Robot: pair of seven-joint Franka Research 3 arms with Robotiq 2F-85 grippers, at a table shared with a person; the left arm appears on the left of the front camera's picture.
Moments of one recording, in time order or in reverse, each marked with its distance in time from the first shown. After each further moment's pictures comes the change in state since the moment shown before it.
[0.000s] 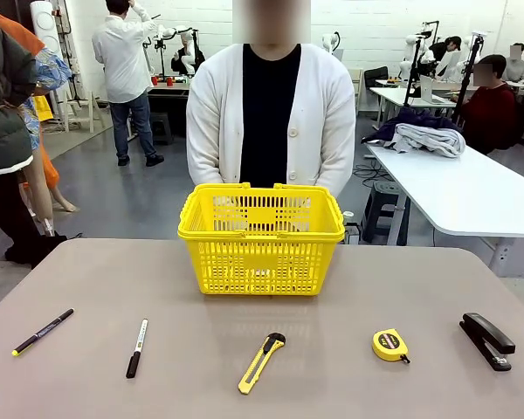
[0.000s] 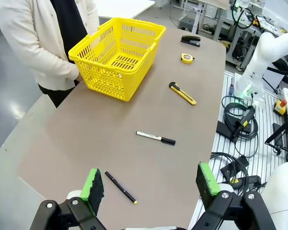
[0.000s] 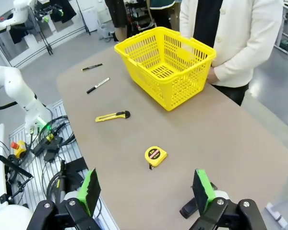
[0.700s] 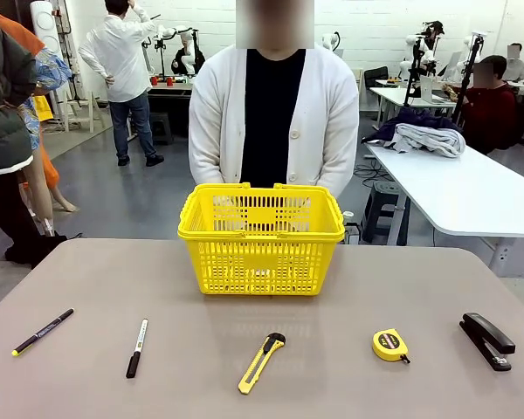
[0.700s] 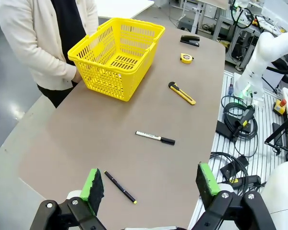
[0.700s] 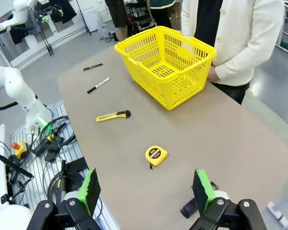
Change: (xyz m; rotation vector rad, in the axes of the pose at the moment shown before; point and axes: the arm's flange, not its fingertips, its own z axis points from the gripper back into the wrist) left arm 0.000 0.000 0.000 -0.002 0.000 -0.001; right arm -0.002 -0.002 -0.001 0.004 0.001 -0.006
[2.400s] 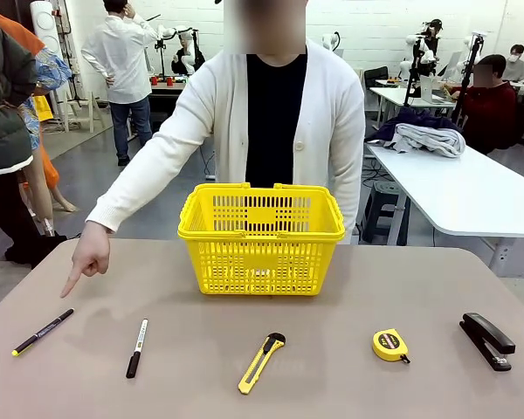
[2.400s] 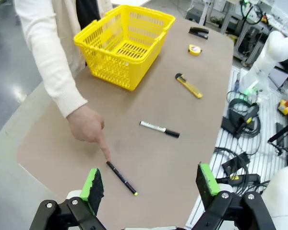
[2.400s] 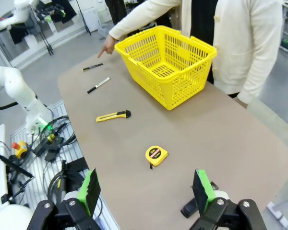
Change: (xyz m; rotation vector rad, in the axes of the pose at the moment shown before) left arm 0.013 0.007 -0.014 0.038 0.092 0.061; right arm 0.000 0.000 0.000 0.000 0.000 0.000
